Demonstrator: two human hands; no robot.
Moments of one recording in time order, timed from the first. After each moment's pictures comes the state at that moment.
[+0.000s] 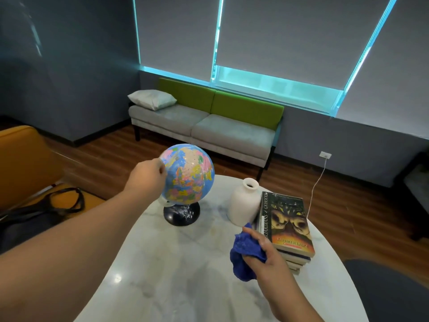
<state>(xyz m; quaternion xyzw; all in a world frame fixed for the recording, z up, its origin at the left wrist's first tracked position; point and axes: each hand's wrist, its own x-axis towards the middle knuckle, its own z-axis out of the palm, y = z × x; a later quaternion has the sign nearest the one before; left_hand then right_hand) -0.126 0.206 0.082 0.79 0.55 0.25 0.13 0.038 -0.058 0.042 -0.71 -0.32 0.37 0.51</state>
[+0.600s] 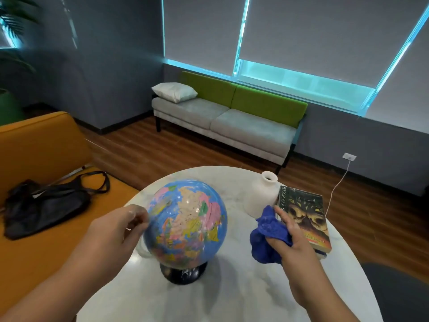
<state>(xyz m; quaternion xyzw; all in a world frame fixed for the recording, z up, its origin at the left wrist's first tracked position) -0.260 0.050 0.076 0.80 0.49 0.28 0.20 0.035 -0.067 0.065 -0.68 -0.32 0.34 0.56</state>
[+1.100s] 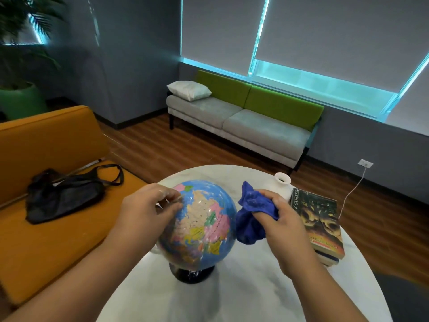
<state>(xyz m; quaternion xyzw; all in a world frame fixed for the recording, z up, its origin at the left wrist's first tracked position) -0.231 0.053 0.087 0.75 0.49 0.39 0.22 0.001 -0.032 0.094 -0.66 -0.44 0.30 0.54</state>
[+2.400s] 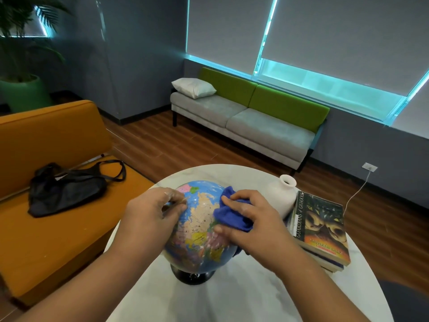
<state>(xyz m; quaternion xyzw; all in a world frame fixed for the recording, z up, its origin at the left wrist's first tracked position) -0.224 0.047 0.084 0.70 0.53 0.41 0.25 -0.020 -0.015 0.101 -0.64 -0.65 0.23 0.33</state>
